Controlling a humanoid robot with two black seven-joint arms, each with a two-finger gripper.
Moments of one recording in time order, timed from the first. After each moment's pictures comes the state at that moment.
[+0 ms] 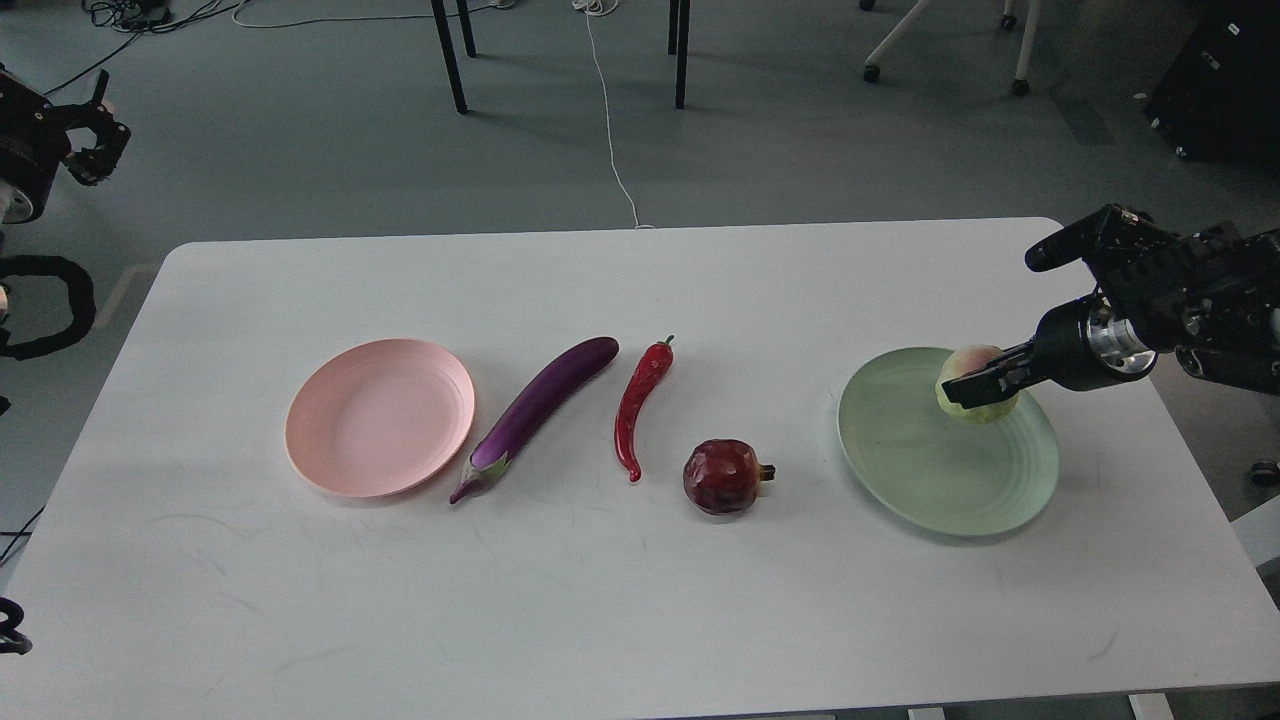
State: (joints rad) left arm -0.91 0.57 -0.72 -0.37 -0.21 -0.49 -0.30; right arm 1.56 -0.45 -1.19 0.95 -0.89 0.13 0.47
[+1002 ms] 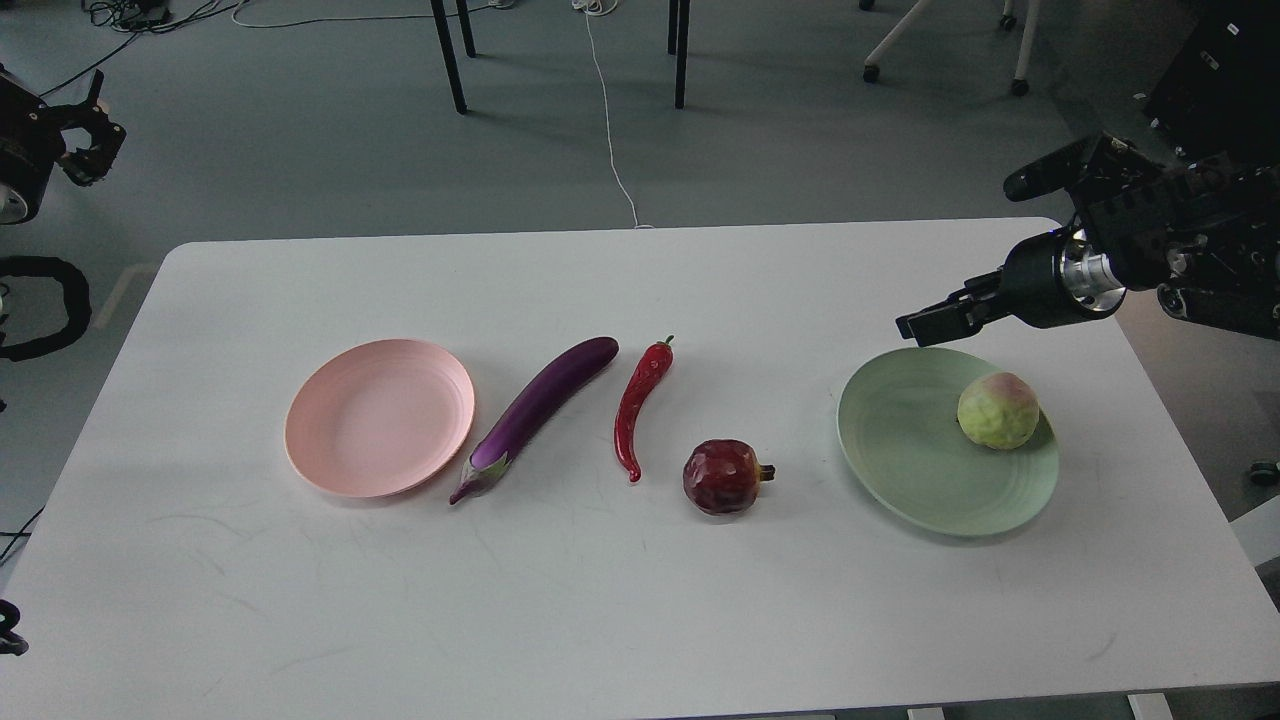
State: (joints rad) left arm -0.91 0.57 -0.72 -0.37 -0.21 -0.49 -0.30; right arm 1.76 -0.44 -1.06 1.09 -0.89 0.14 0.46
